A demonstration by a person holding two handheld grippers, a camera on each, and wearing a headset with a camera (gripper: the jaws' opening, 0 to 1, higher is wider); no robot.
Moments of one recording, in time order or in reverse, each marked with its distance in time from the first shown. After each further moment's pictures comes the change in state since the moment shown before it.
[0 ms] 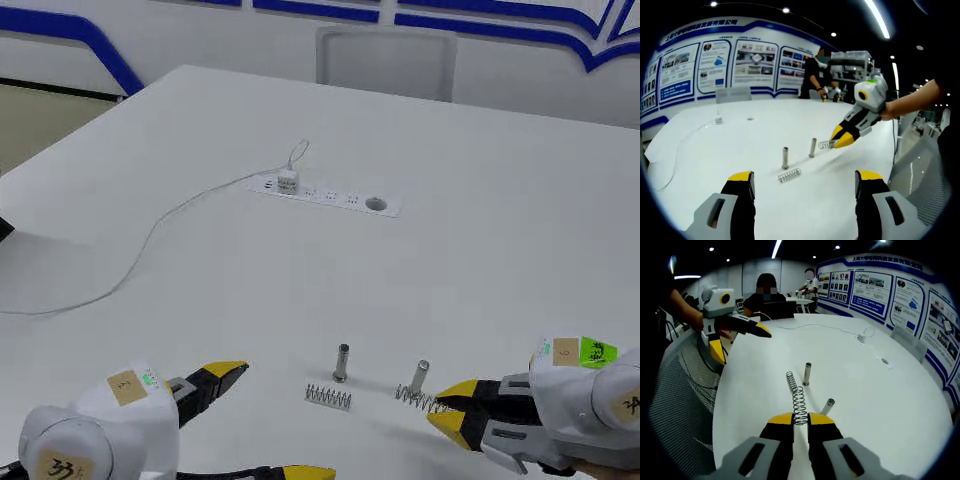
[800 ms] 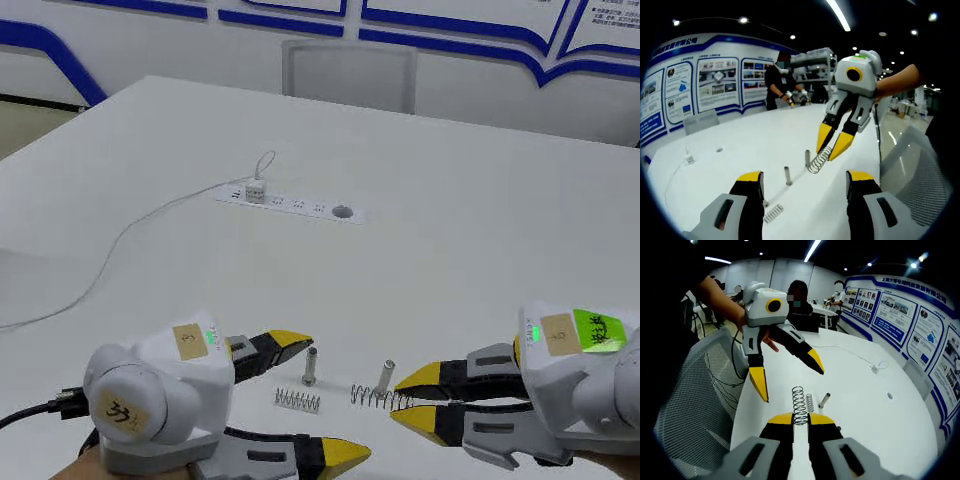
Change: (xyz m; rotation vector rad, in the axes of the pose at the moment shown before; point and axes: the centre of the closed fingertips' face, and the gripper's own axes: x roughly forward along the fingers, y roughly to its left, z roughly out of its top) left arm 0.041 -0.055 0.049 0.228 -0.037 -0.266; right arm -0.035 0.041 0.051 -0.229 -0.044 0.104
